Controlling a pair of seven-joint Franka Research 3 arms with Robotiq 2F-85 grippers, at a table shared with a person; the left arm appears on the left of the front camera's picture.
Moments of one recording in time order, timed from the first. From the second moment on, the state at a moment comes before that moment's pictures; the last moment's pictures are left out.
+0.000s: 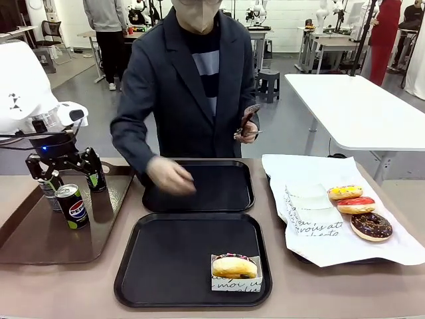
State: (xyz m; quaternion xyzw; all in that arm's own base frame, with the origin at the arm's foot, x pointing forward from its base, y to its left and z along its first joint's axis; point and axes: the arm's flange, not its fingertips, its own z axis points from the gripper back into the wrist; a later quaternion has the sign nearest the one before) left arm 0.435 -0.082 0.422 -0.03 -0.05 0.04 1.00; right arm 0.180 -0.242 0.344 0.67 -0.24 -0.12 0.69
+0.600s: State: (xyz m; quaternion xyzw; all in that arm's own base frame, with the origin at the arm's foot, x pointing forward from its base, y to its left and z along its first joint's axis) left arm 0.441 -0.083 0.426 0.00 -0.05 0.04 1.00; right arm 0.181 -0.242 0.344 0.67 -0.24 -0.12 0.69
